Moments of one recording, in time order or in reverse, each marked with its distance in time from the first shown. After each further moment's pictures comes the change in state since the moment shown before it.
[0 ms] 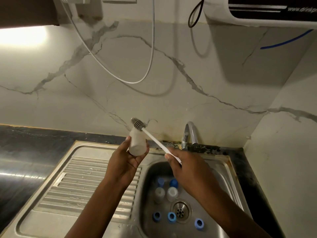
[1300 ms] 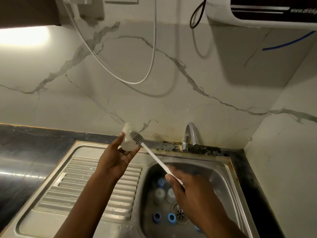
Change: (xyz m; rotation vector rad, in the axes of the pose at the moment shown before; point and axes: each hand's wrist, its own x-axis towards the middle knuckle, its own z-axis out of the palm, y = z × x) left_hand 0.012 0.030 -0.001 0.085 0.117 0.012; right_hand -0.043 0.012 0.013 0.075 -0.079 0.026
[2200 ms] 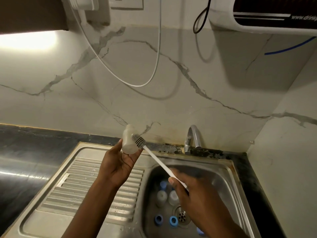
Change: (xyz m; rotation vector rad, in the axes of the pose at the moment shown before) left_hand -0.017 0.000 -0.006 -0.183 -0.166 -0.083; right_hand -0.003 0.003 0.000 0.014 0.017 -0.027
